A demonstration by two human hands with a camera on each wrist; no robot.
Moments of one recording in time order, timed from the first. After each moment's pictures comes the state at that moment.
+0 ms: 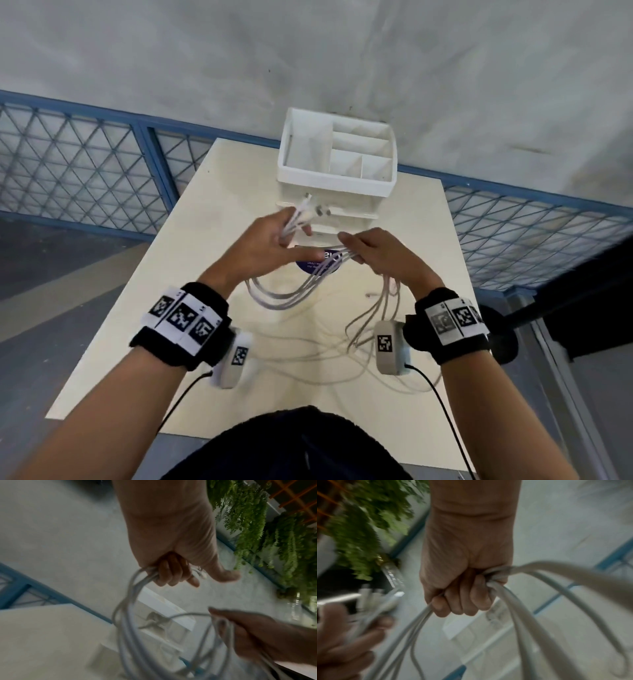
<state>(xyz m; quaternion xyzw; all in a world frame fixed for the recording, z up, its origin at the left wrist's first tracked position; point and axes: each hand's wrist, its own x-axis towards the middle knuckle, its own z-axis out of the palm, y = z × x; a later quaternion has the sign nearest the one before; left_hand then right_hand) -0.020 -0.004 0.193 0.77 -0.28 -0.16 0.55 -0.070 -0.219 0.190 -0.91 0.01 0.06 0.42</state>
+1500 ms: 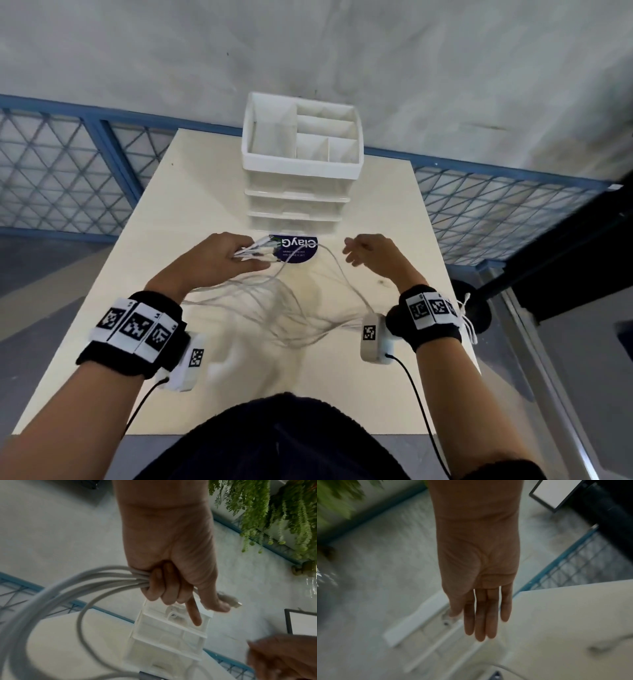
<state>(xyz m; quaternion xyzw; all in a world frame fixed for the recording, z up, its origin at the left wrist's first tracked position) -0.011 0.021 0.156 0.88 -0.30 -0.20 0.32 -0.090 -0.269 0.128 -0.90 0.18 0.06 0.40</state>
